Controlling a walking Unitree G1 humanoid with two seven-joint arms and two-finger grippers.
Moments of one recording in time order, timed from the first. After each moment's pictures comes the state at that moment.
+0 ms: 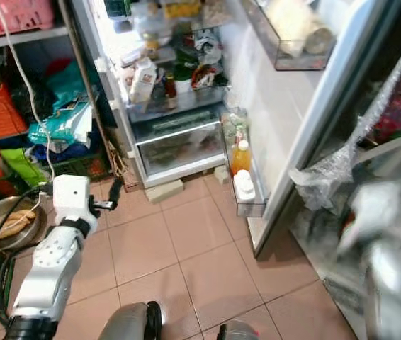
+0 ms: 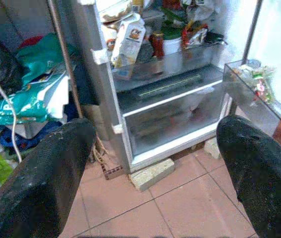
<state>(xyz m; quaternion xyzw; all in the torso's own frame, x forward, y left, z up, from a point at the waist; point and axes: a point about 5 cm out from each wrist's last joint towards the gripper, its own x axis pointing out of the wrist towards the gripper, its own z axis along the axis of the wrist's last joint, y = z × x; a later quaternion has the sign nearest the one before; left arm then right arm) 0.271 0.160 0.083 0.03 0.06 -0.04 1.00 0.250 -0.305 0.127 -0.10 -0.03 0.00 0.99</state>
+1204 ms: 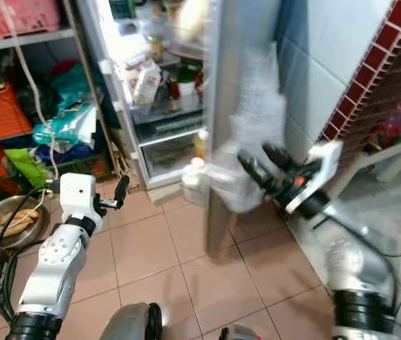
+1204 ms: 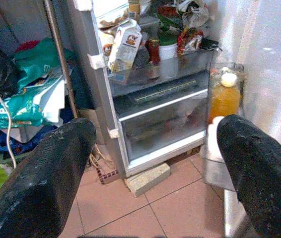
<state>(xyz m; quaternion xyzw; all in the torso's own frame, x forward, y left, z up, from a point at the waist) 0.273 0.154 0.083 0.03 0.05 -0.05 1.00 0.281 -0.216 0.139 0.16 -0.01 0.31 0.94</state>
